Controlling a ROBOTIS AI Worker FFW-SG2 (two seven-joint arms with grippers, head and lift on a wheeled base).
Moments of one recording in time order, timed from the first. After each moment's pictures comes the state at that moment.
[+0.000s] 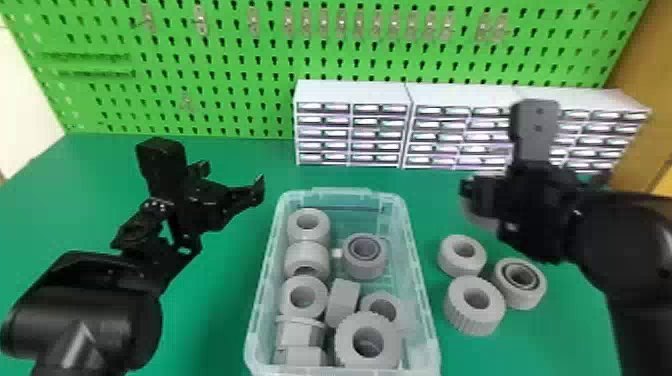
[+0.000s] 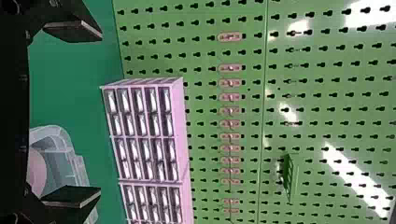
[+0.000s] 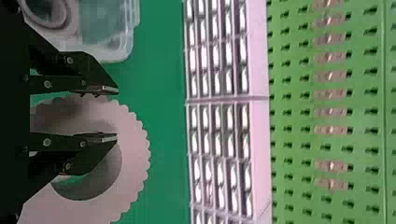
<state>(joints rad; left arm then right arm) -0.11 0.17 -0.06 -1.75 0.16 0.33 -0.26 -0.27 -0.13 0.00 -2.04 -0.50 1.24 -0.47</state>
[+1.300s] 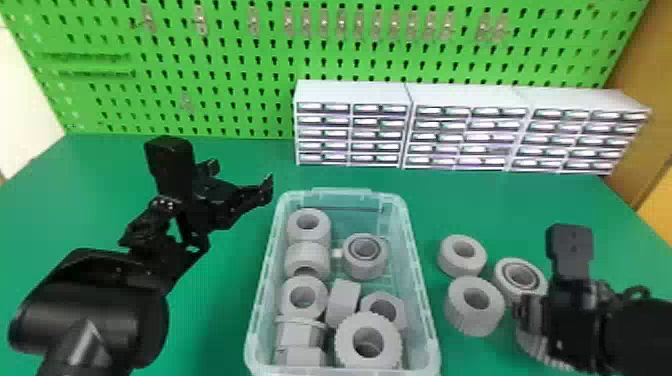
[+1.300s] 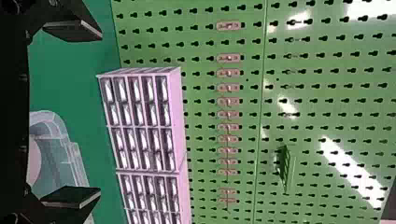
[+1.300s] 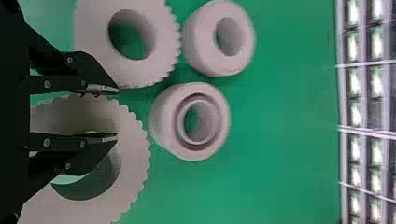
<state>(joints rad) -0.12 0.17 -0.09 -1.75 0.17 0.33 -0.26 -0.03 -0.06 -0.20 -2.01 -0.38 1.43 -0.47</state>
